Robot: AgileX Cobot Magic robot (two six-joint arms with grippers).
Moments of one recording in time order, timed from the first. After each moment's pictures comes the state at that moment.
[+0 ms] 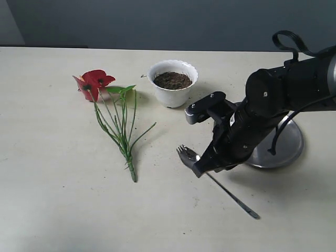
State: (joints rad) left arm 0.14 0.01 -0.01 0.02 0.29 -0.07; right arm 0.70 1.75 -0.90 0.20 0.60 -0.28
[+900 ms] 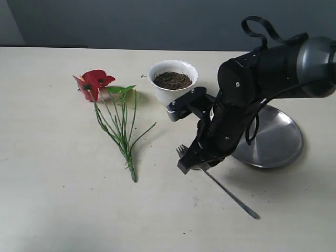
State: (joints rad) left arm 0.14 0.01 -0.01 0.02 0.29 -0.07; right arm 0.78 1.82 -1.05 0.09 0.75 -0.16
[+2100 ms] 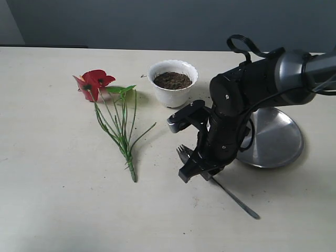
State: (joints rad) left arm 0.14 0.01 -0.01 0.02 0.29 -0.07; right arm 0.78 1.90 -1.06 0.07 0.75 -0.13
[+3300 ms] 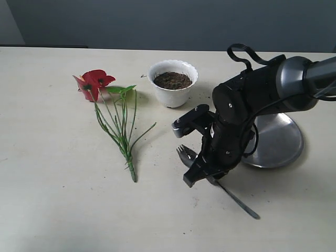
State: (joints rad) left arm 0.14 0.01 -0.01 0.02 0.29 -0.07; right arm 0.78 1.90 -1.01 0.02 0.70 -0.09
